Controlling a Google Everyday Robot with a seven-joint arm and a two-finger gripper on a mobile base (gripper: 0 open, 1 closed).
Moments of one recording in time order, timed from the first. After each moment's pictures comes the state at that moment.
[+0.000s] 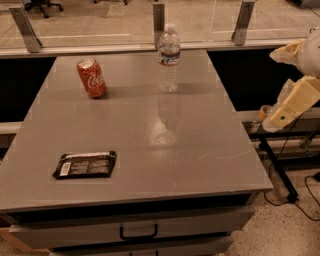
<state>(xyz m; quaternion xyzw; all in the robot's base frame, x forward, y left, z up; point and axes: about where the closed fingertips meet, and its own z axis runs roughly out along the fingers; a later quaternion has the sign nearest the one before) 0.493 -0.221 0.969 -0.57 0.76 0.05 0.29</state>
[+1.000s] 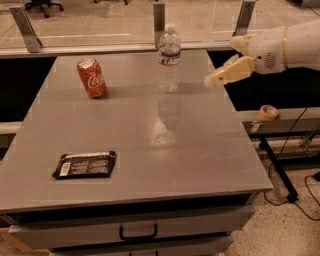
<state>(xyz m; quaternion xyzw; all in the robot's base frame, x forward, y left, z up) 0.627 -0.155 0.963 -0.45 0.71 0.22 0.49</state>
